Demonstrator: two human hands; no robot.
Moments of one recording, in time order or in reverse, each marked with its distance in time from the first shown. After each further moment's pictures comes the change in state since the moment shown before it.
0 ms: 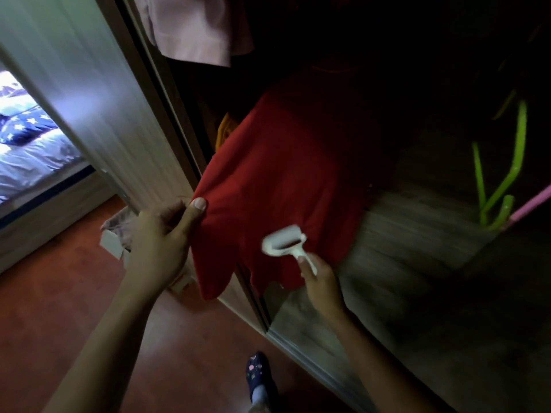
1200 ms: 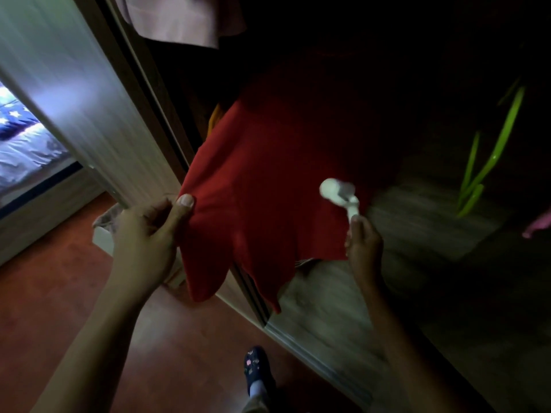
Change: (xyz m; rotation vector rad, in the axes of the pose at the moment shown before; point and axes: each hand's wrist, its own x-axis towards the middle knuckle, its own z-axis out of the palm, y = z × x) left_hand 0.001 0.002 0.006 0.036 -0.009 -0.006; right_hand 0.073 0.031 -0.066 0.168 0.400 0.029
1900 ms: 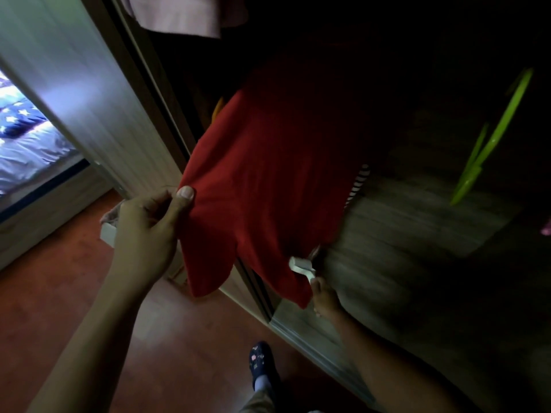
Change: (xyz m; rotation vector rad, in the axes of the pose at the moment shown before) left_hand 0.002 0.000 -0.005 -0.019 0.020 -0.017; right_hand -0.095 0.146 0.051 -0.296 -0.549 0.502
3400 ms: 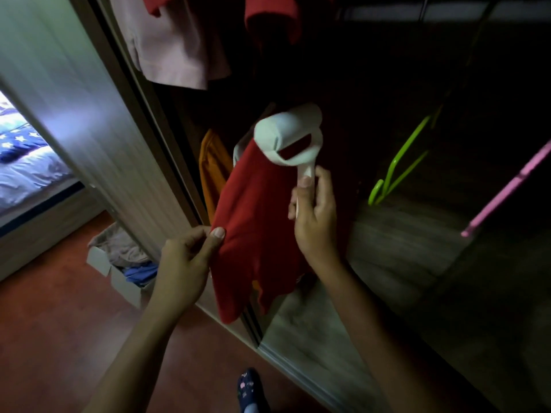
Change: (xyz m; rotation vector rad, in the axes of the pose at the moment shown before) left_hand -0.033 -0.001 0.047 -0.019 -0.095 0.048; right_hand -0.154 -0.292 -0.107 0.474 0.348 -0.942
